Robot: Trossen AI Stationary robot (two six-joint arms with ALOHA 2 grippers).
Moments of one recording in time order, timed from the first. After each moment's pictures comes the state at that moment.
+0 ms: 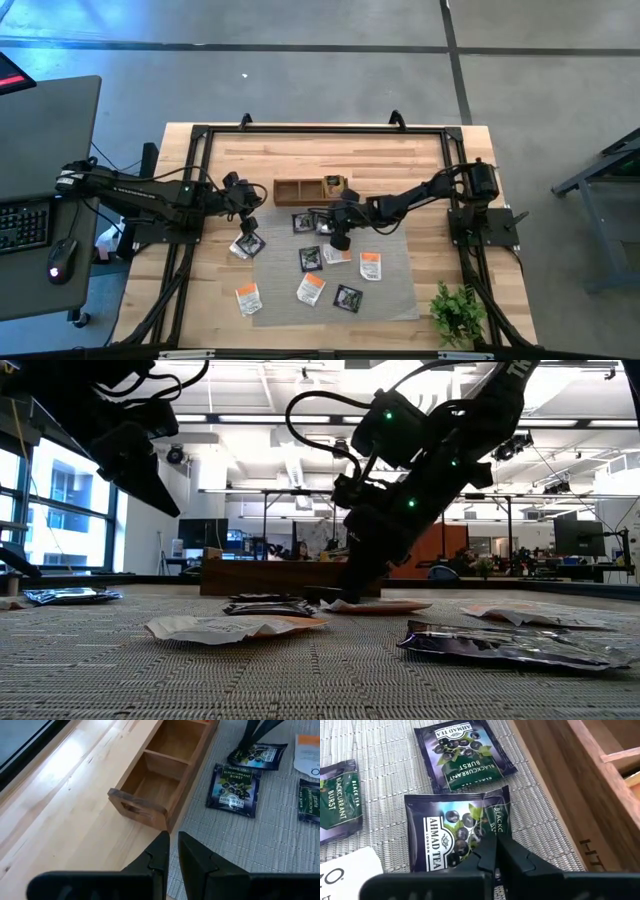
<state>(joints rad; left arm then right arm) -0.09 0.87 0.50 -0.44 -0.44 -0.33 0.02 1.95 0.90 0.14 0.17 0.21</state>
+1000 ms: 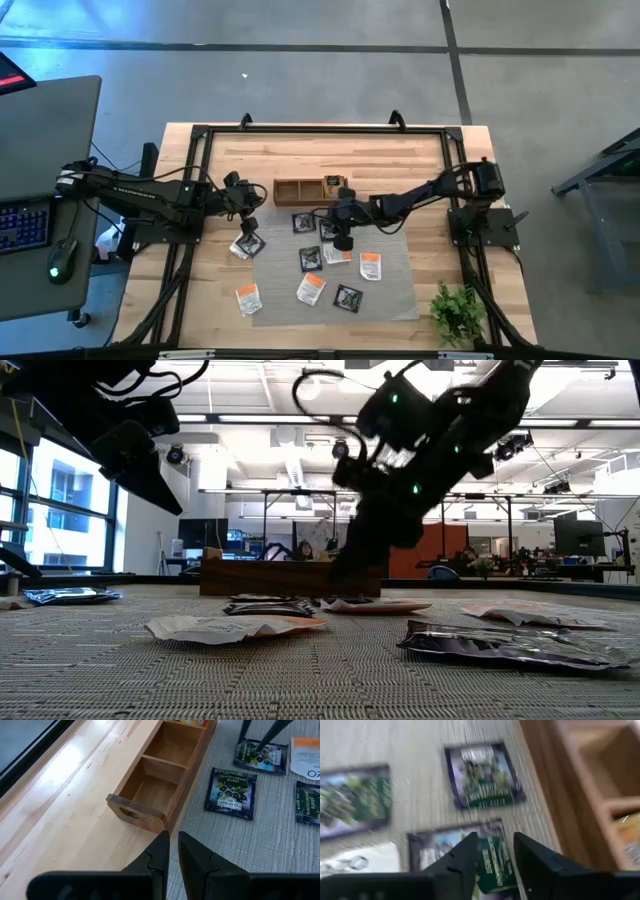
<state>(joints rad) -0.09 0.87 0.50 -0.42 -0.44 -0.31 0.03 1.87 0.90 0.22 0.14 0.05</state>
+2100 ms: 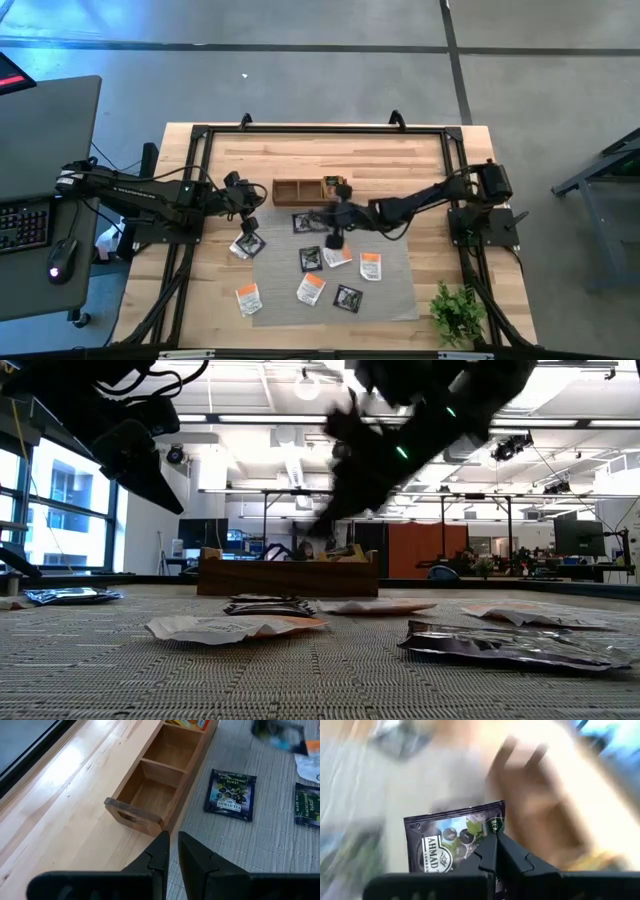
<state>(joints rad) -0.09 0.87 0.50 -0.41 -0.44 -0.31 0.09 1.83 0.98 0.24 0.38 -0.03</state>
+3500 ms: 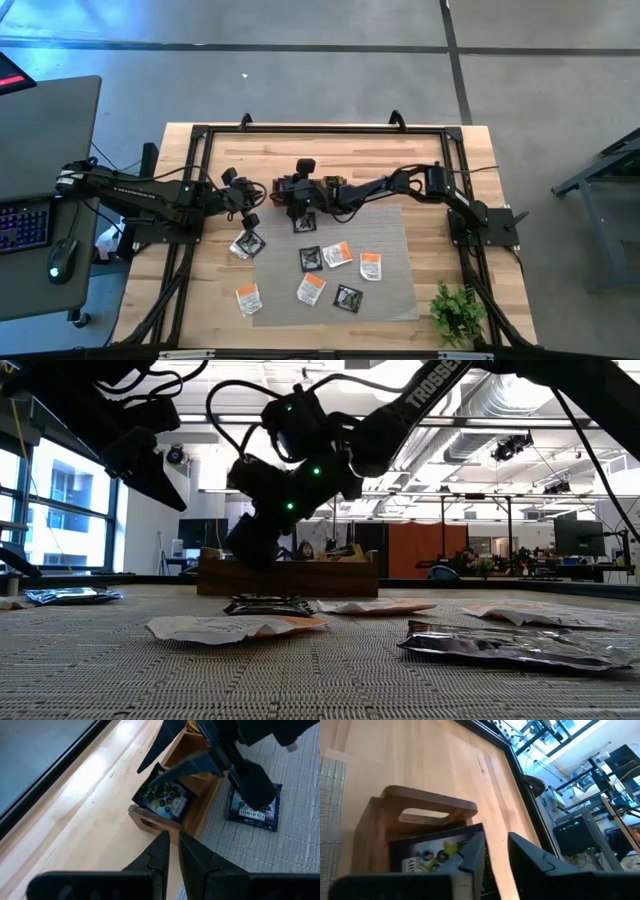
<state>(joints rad) -0.09 0.87 0.50 -0.41 -0.54 -0.29 -0.07 2.27 1.49 0.37 0.55 -0.50</state>
